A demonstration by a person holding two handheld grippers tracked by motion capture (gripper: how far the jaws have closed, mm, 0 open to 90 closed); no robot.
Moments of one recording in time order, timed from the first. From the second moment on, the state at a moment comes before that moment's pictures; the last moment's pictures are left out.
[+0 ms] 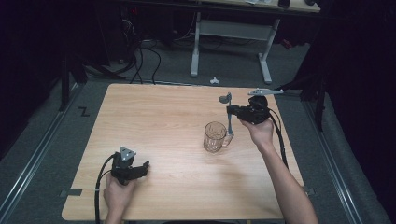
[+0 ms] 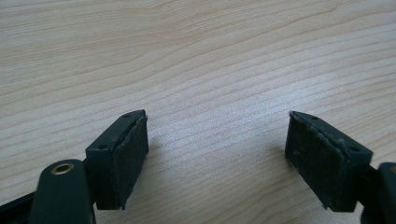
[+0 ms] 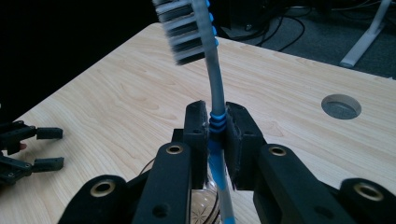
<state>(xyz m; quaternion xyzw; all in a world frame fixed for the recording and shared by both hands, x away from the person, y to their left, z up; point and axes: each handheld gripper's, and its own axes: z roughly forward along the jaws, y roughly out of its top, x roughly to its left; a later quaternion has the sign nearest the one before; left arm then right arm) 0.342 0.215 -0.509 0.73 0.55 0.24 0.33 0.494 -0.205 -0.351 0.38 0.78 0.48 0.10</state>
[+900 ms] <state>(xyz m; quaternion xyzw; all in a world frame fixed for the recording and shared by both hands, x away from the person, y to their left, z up) 0.342 0.215 -0.509 0.73 0.55 0.24 0.33 0.484 -0.219 -0.361 0.39 0.77 0.49 0.09</state>
